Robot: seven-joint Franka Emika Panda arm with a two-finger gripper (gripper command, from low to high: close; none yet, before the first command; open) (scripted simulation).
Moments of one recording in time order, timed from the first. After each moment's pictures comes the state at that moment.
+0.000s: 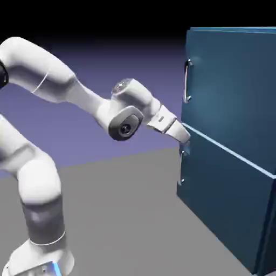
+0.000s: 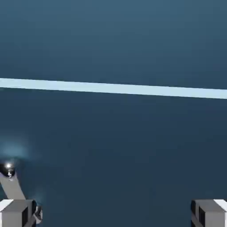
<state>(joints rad) -0.04 -0.60 0.05 -2.79 0.12 3.03 0.68</state>
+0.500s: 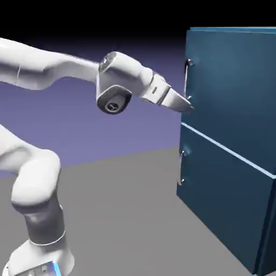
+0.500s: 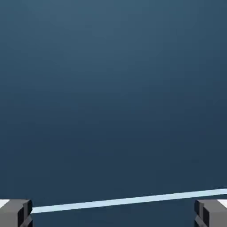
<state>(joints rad) -0.32 -0.78 0.36 -2.66 0.77 2.98 0.31</state>
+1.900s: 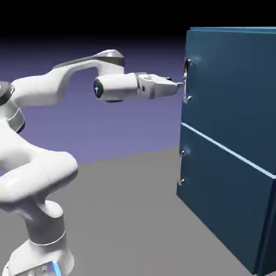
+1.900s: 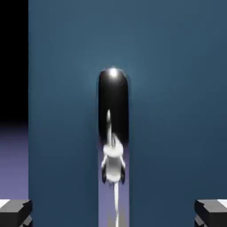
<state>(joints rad) -1.14 -1.22 1.17 -2.27 2.45 2.82 -0.61</state>
